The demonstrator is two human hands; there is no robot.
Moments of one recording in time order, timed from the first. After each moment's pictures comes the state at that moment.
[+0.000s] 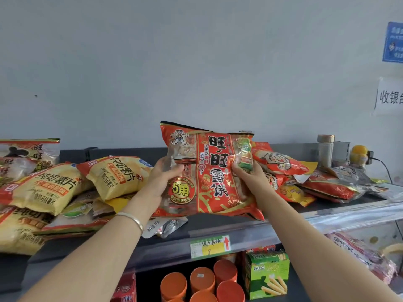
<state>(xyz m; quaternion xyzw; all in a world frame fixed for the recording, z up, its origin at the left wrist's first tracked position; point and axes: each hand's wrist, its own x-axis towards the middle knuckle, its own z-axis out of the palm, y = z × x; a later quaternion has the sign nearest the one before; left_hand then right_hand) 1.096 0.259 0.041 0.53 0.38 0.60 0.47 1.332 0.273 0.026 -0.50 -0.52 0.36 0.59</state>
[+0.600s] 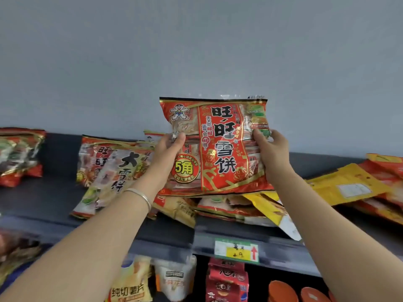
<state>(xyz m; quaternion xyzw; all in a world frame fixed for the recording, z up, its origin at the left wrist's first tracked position) 0.827 0.170 0.075 0.48 0.49 0.70 0.19 1.038 0.250 0.095 -0.33 -0.58 0.38 0.64</state>
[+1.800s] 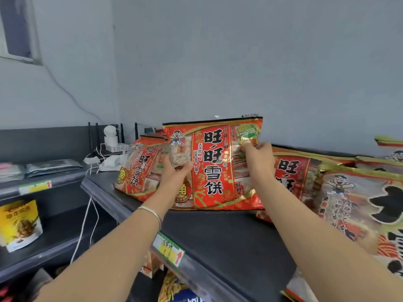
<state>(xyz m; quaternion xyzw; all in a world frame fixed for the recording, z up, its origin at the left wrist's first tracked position) 0.297 0.117 0.012 0.29 0.64 0.71 0.05 0.419 0.257 0.055 -0.34 -0.66 0.47 0.48</state>
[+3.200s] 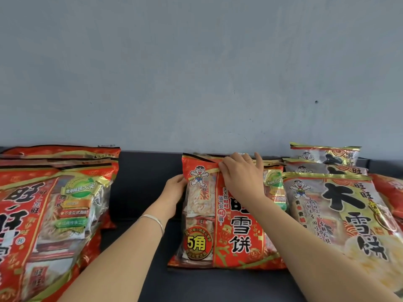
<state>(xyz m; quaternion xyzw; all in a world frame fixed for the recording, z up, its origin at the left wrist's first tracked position) 0.238 0.302 0.005 0.48 0.52 0.55 0.44 0.413 0.285 0.043 -0.52 -0.73 -0.23 0.37</state>
